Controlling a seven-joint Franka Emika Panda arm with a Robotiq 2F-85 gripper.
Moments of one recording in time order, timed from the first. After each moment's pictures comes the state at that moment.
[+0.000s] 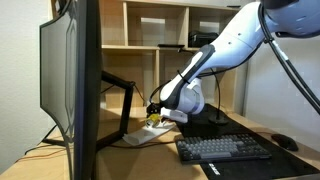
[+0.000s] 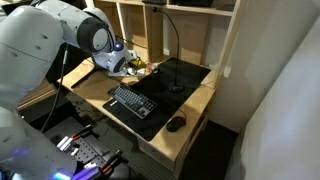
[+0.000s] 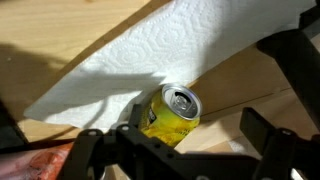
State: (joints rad) arm -0.03 0.87 0.48 -1.85 -0.01 3.33 0.08
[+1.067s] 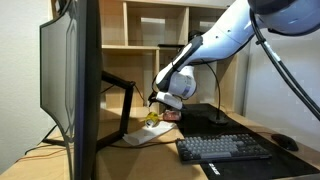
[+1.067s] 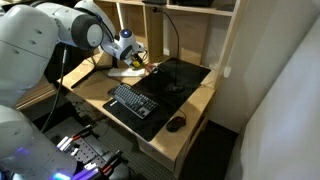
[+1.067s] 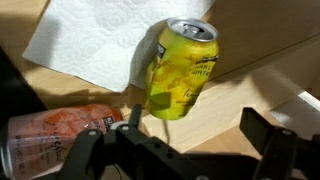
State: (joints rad) arm 0.11 0.87 0.31 -1.57 0.16 3.05 0.23
